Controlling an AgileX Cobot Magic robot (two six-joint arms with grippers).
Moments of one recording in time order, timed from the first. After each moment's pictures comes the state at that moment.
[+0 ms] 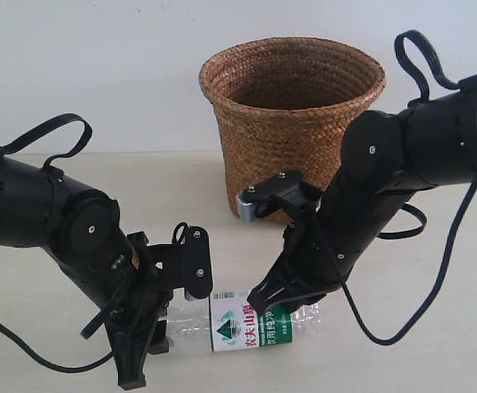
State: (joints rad) left arm -0.63 1.86 -0.96 -0.04 0.49 0.87; right arm 0.59 1.80 -1.09 0.32 0.66 -0.39
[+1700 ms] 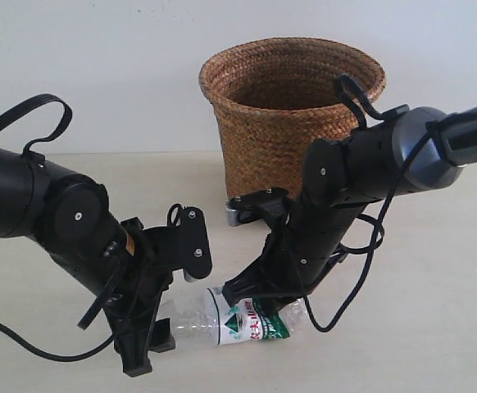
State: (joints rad) left arm -0.62 1.80 -0.96 -0.06 0.48 0.82; right arm 0.59 2.02 -1.21 0.28 0.65 -0.20
